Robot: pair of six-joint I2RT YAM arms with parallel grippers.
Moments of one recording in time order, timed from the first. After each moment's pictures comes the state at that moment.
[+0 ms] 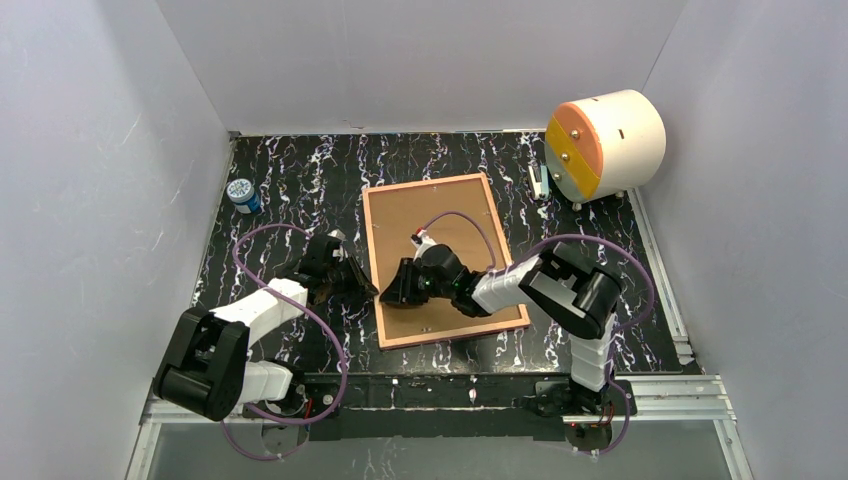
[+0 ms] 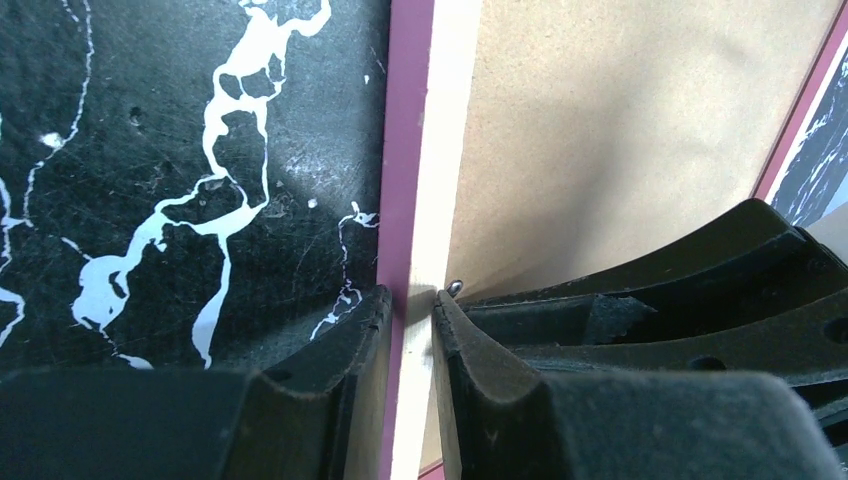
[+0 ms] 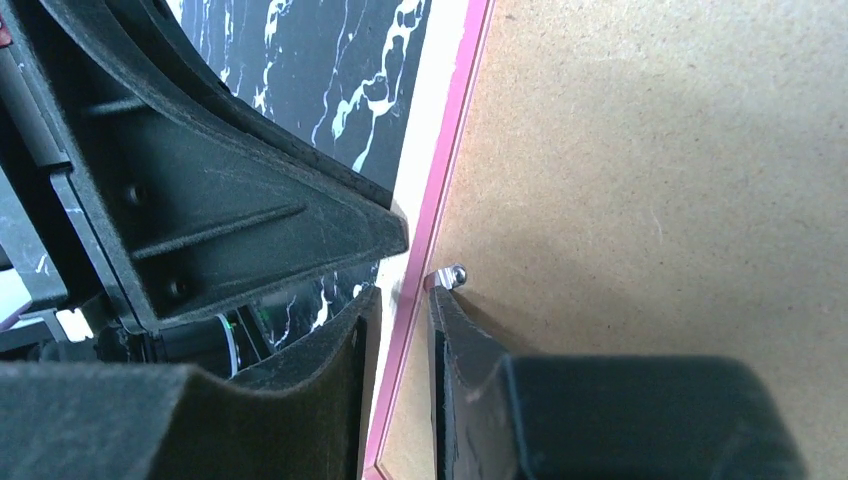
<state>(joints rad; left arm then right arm) -0.36 1.28 0.50 -0.15 0.24 -0.78 0.99 1.90 0.82 0.59 -0.22 0.94</state>
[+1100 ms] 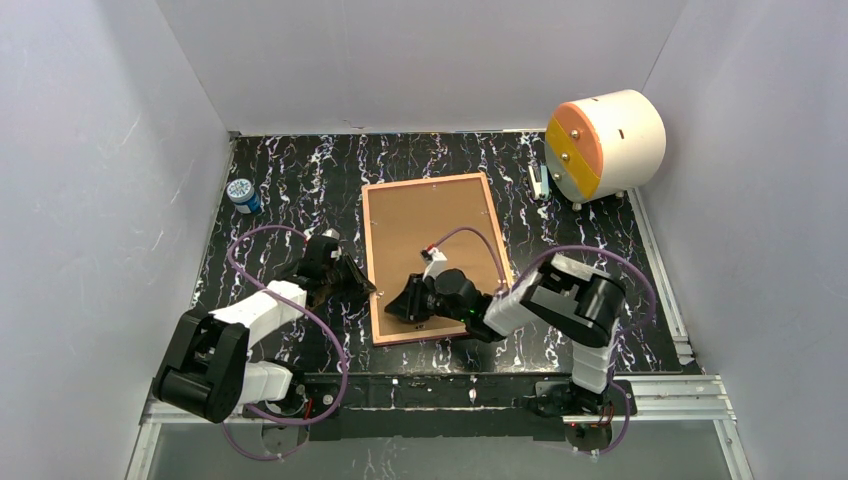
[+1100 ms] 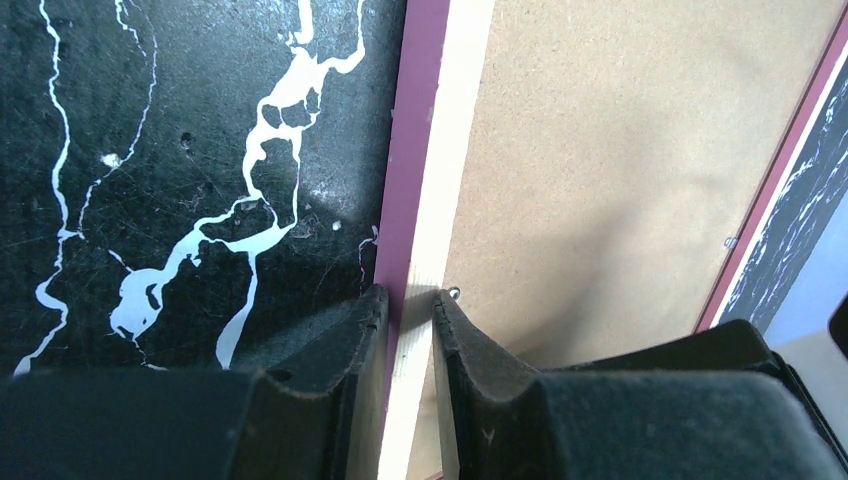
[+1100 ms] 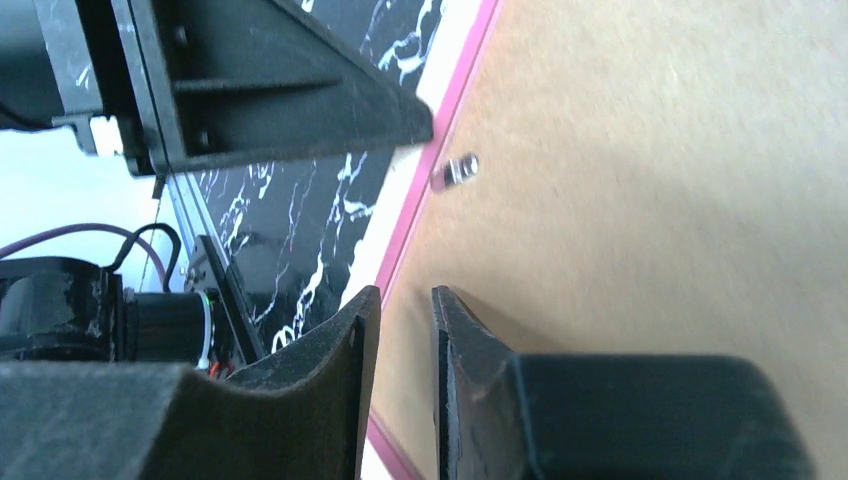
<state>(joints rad) -0.35 1.28 0.48 -0.10 0.20 -0.81 1.06 1.90 0.64 0.92 -0.10 0.89</state>
